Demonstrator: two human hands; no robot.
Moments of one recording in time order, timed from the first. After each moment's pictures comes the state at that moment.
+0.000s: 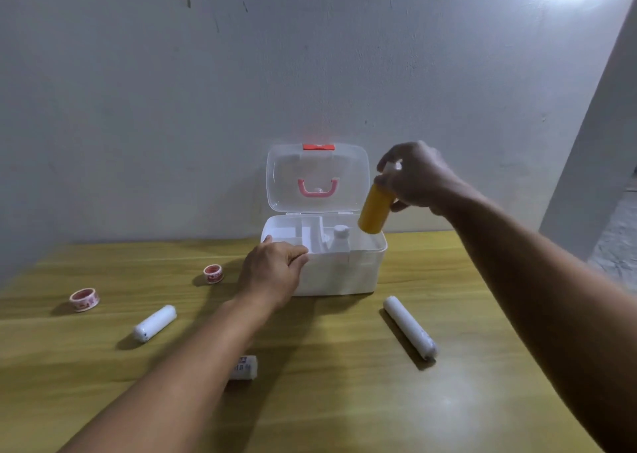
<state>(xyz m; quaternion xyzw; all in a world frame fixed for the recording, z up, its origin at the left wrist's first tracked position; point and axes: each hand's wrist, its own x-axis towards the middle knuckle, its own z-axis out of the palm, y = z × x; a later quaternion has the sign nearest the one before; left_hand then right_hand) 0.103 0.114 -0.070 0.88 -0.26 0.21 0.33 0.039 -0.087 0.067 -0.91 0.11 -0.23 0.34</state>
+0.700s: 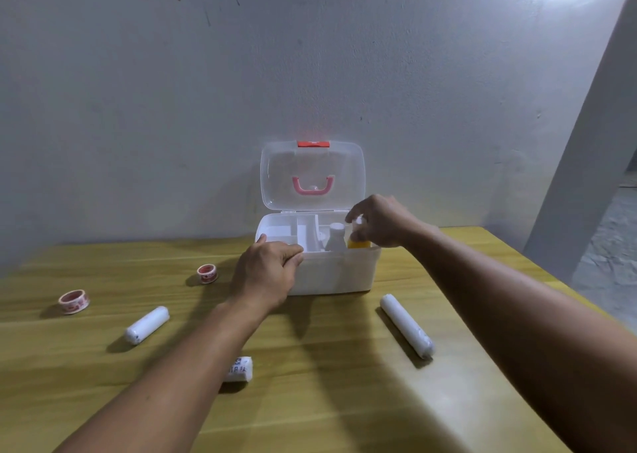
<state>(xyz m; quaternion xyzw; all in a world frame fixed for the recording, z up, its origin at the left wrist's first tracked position) 0.098 0.115 -0.070 0.86 -0.27 0.22 0.36 0.090 -0.100 -0.011 -0.98 0.05 -0.13 0.14</state>
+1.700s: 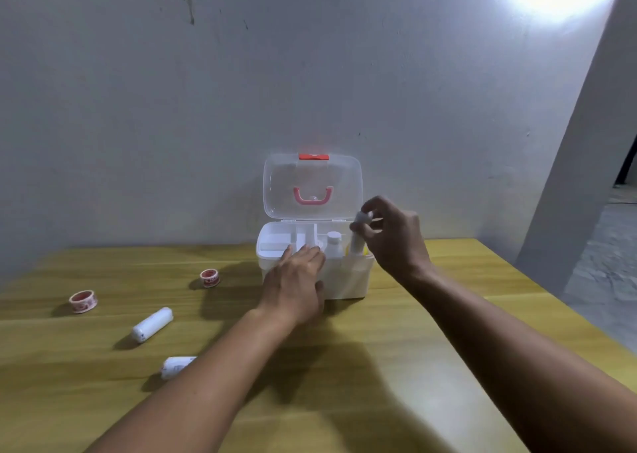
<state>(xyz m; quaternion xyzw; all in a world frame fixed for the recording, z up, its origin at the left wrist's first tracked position) 0.072 0.086 -0.070 0.90 -0.35 0.20 0.18 0.038 -0.081 -0.020 -0.86 0.03 -0.39 0.32</state>
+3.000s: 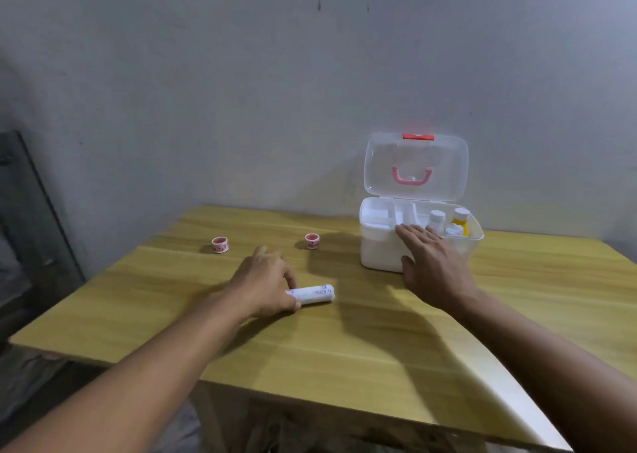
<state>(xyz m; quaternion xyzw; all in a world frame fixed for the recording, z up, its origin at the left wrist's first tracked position) 0.051 0.276 -0.081 0.98 -0.15 0.04 0.12 0.039 -0.003 -0.088 -0.94 -0.11 -0.31 0.04</state>
